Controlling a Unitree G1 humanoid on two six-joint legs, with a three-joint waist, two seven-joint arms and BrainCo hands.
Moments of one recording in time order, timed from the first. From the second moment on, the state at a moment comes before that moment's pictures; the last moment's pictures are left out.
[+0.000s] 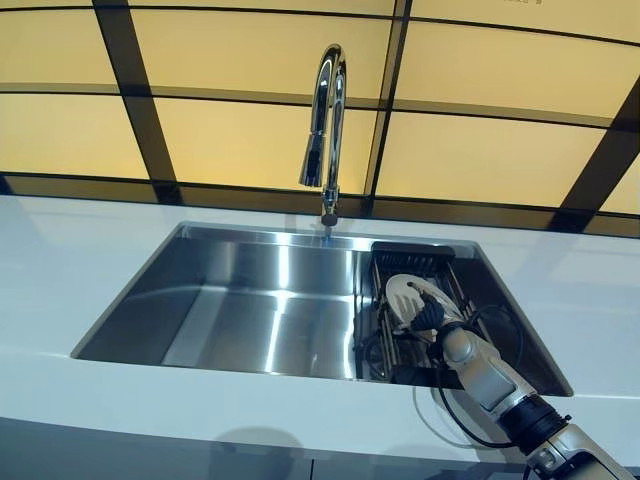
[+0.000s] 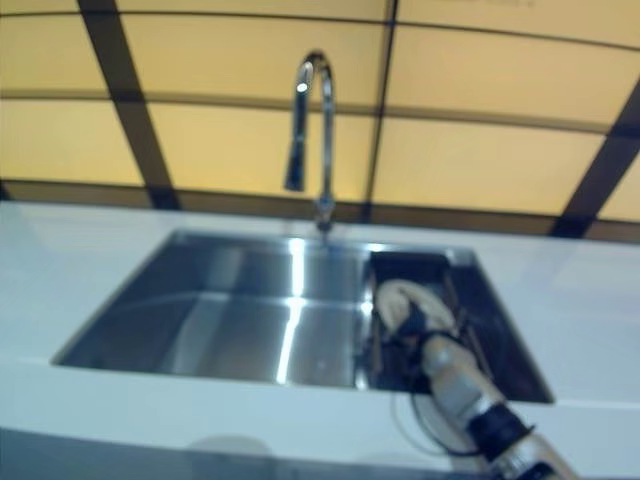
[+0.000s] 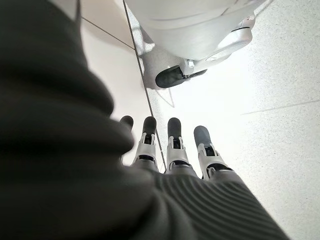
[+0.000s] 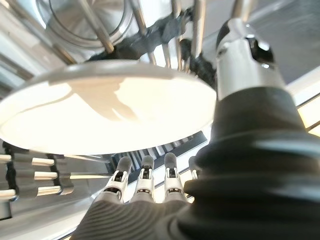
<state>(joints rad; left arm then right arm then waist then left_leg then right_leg) -0.03 0.31 -0.28 1.08 0.03 0.07 -0.04 -0.59 -0.57 0.44 0.25 -0.23 0.49 -0.10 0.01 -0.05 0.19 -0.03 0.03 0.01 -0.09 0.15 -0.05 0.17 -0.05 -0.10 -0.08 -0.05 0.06</state>
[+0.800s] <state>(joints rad) -0.06 0.31 -0.28 1.07 0.03 0.08 -0.05 -0.61 -0.58 0.44 0.30 -0.26 0.54 0.01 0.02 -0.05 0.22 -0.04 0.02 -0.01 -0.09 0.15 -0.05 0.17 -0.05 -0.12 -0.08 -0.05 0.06</state>
